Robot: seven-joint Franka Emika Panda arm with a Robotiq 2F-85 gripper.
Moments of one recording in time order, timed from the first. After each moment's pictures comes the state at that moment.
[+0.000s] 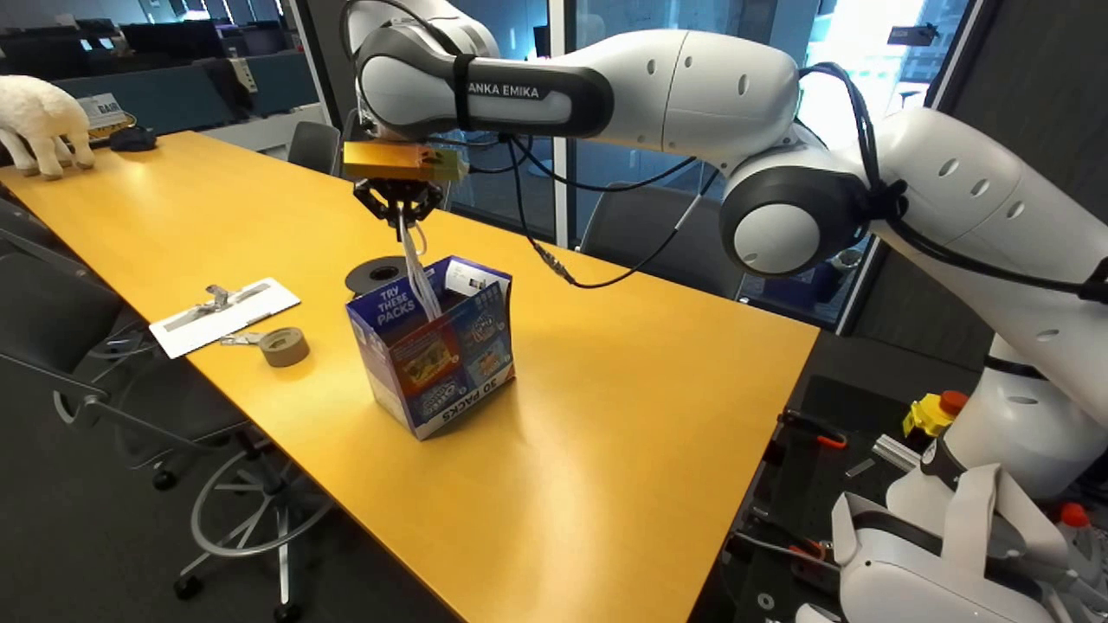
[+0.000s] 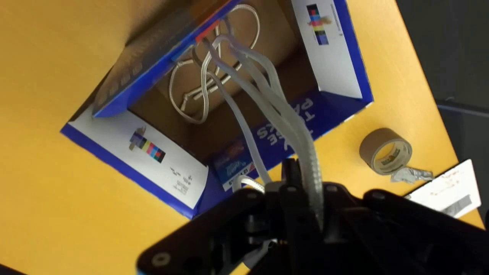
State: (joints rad) arm 0.25 1.02 -0.02 -0.46 -0.05 1.74 0.94
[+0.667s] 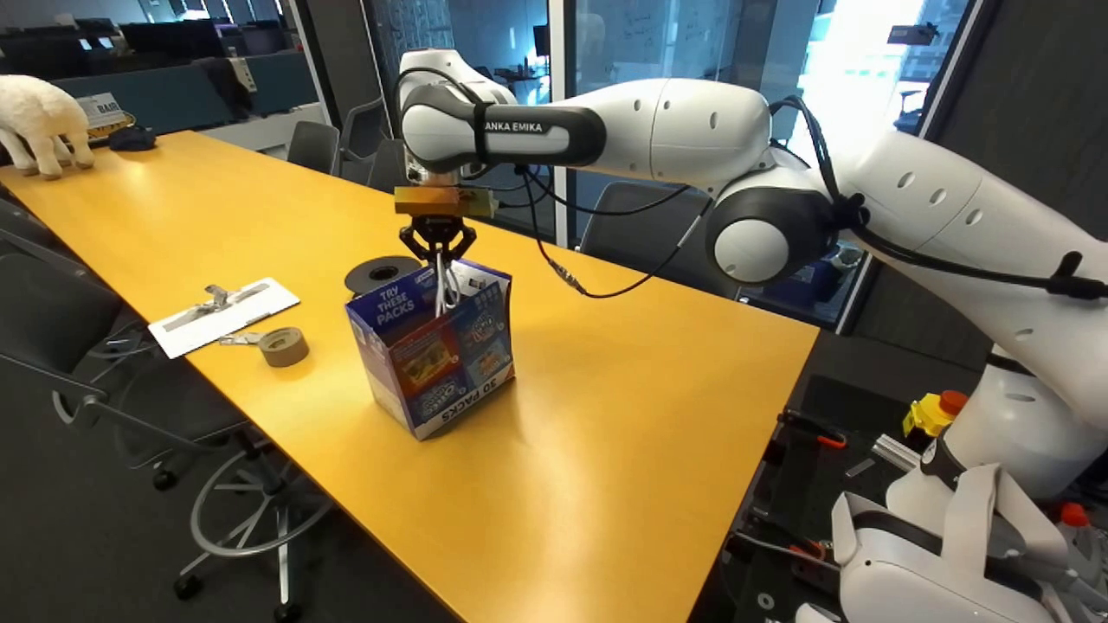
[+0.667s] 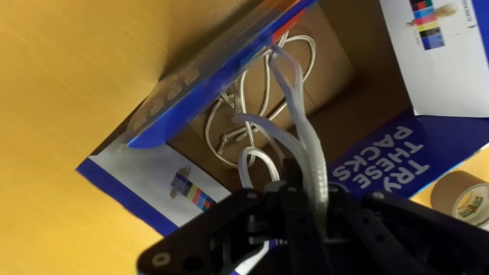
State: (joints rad) arm 0.13 1.13 0.01 -0.46 0.06 1.70 0.86
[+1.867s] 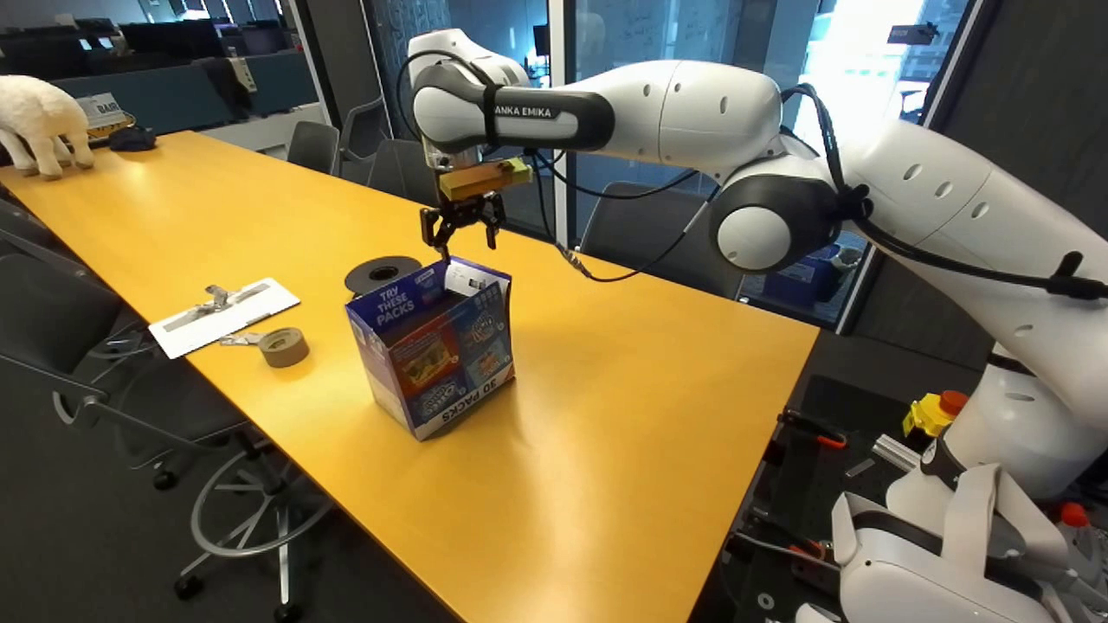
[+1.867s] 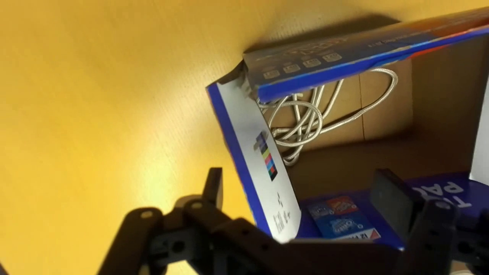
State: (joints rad) arm 0.11 1.09 -0.01 -0.45 -0.01 1.55 0.41
